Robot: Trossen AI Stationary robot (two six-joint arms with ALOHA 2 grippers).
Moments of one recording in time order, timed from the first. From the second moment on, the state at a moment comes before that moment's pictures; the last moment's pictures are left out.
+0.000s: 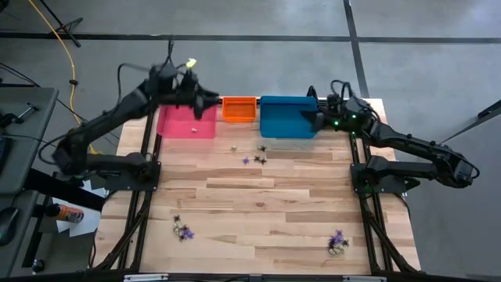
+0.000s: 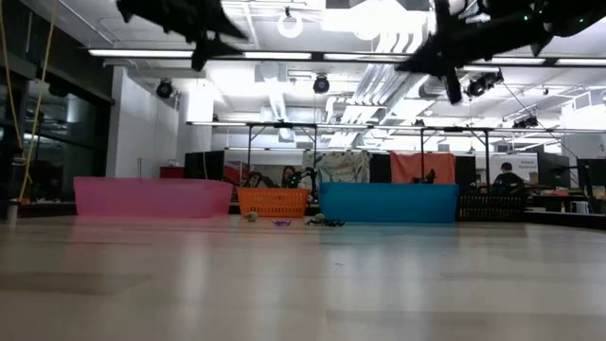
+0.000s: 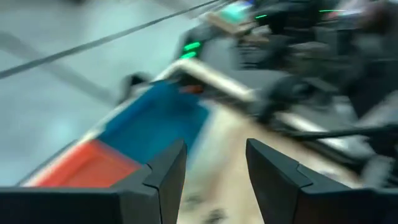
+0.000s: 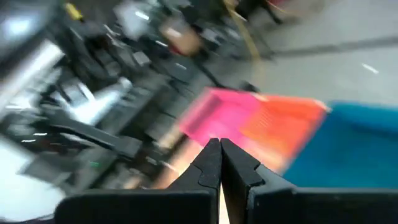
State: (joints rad) left arm 0.71 1.09 1.01 -0.23 0.48 -0.20; right arm -0.56 0.87 0.59 0.17 -0.17 0.69
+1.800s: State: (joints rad) left arm 0.33 0.98 0.58 0.19 0.20 -0.26; right arm 0.96 1.53 0.98 -0.22 -0.23 1.52
